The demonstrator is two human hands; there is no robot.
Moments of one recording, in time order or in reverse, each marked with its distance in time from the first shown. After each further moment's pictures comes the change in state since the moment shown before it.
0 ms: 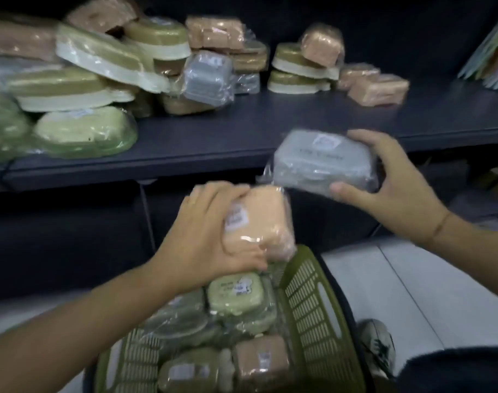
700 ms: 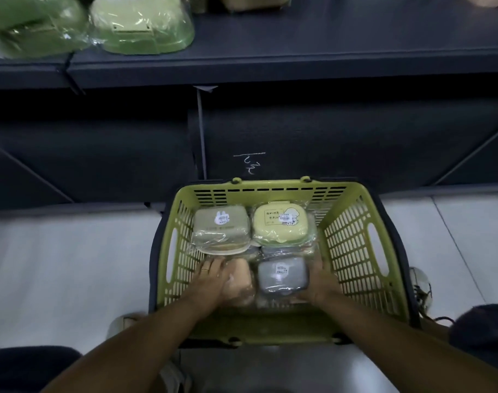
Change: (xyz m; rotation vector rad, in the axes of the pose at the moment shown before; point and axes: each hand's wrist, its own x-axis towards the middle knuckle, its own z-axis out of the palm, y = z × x) left_hand -0.249 -0.089 0.135 0.361 -0.903 -0.527; right_hand -0.215 0.074 0.277 -0.168 -0.757 0.827
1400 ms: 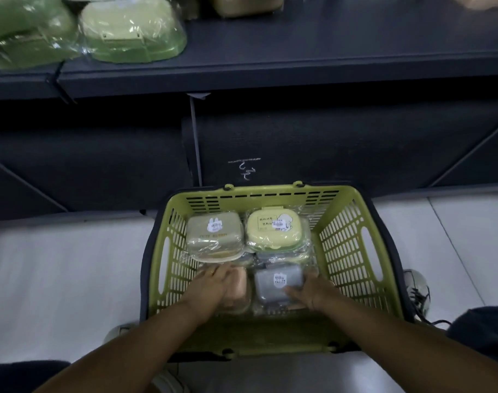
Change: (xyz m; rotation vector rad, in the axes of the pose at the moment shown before) left_hand -0.006 0.011 -0.039 0.010 -0.077 0.086; right_hand 0.002 -0.002 -0.005 0.040 -0.182 -0.008
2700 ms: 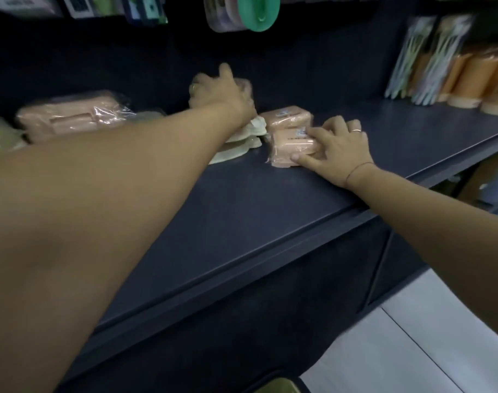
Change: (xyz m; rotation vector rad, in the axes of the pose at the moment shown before) left_hand 0.250 0.190 -0.588 -0.227 0.966 -0.094; right_hand 0.006 -0.072 -0.525 -0.345 1.270 -0.208
